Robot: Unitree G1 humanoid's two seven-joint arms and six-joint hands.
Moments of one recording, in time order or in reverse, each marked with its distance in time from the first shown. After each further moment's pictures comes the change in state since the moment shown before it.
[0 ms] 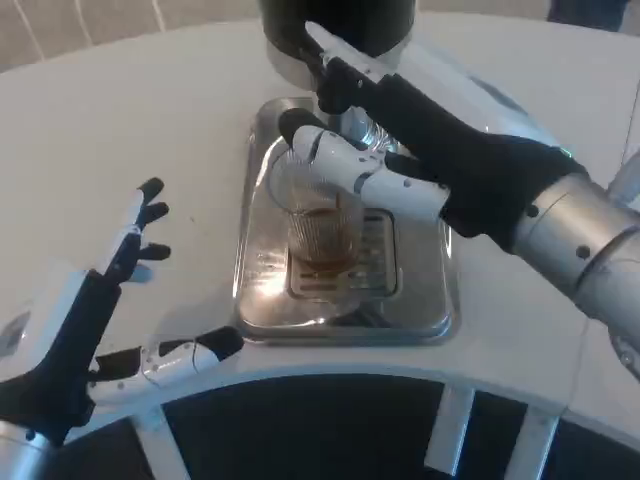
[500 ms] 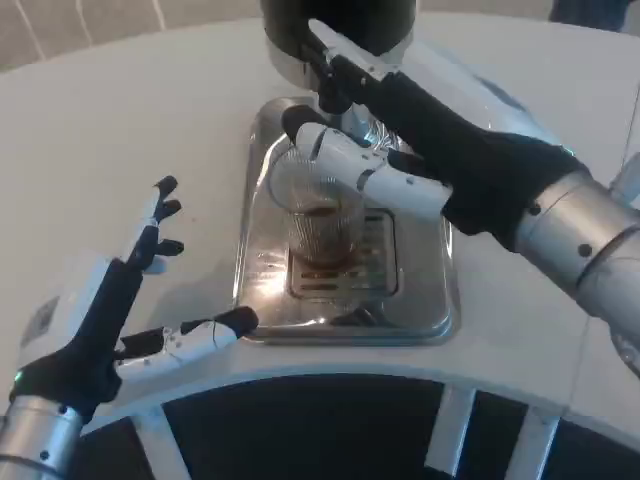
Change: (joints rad) left arm -0.126 -0.042 -0.047 0.129 0.037 0.046 0.015; right arm 0.003 0.004 -0.011 0.011 -0.001 -0.010 0.001
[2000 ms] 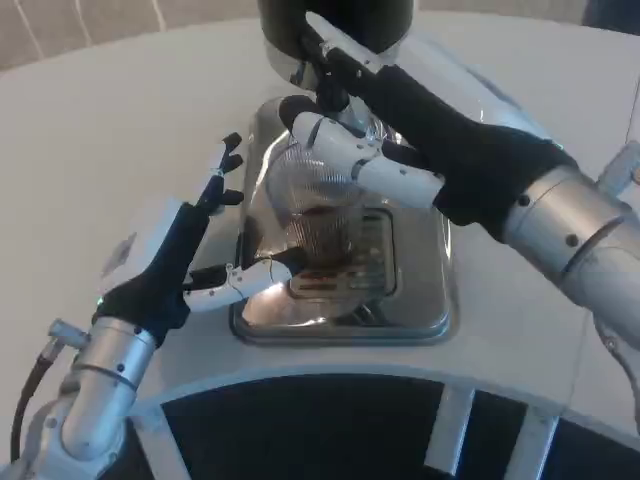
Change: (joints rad) left arm -0.376 -0.045 -0.122 0.478 -0.003 -0.132 0.044; right arm -0.008 0.056 -0.015 0.066 -0.022 -0.048 0.003
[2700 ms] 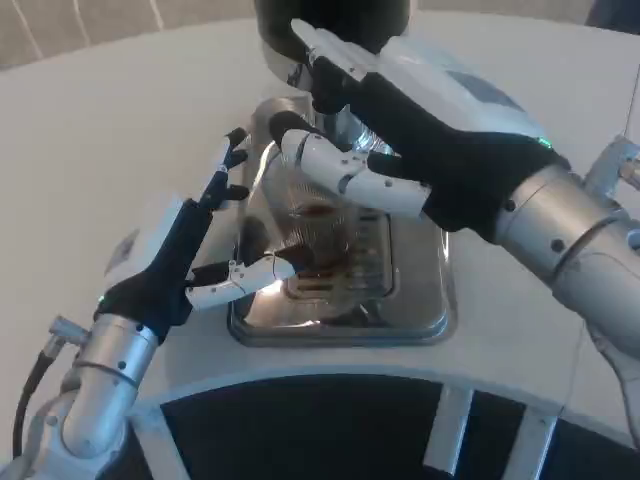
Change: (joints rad) left arm 0.000 0.001 -0.005 -0.017 -0.012 -0.007 0.000; right arm -0.022 -0.027 0.059 -0.001 -0.118 -0.030 0.048
